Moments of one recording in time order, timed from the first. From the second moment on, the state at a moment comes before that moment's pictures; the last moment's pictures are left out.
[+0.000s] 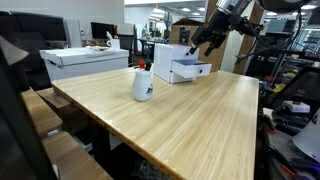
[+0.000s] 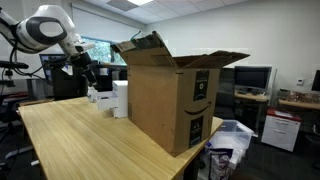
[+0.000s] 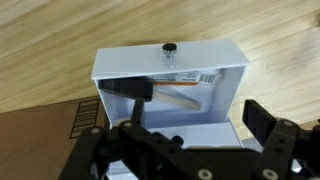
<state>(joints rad) -0.03 -0.45 0.13 -2.71 -0.17 2.70 0.71</state>
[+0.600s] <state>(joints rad) -0.02 -0.46 0.10 -2.71 -0.11 2.51 0.53</state>
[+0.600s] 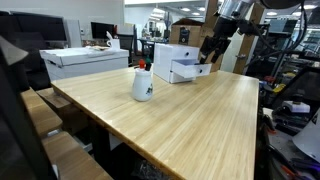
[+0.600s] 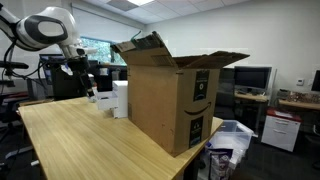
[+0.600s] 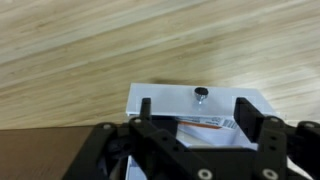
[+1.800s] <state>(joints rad) -0.05 -0.32 0.09 -2.71 -0.03 2.80 0.52</state>
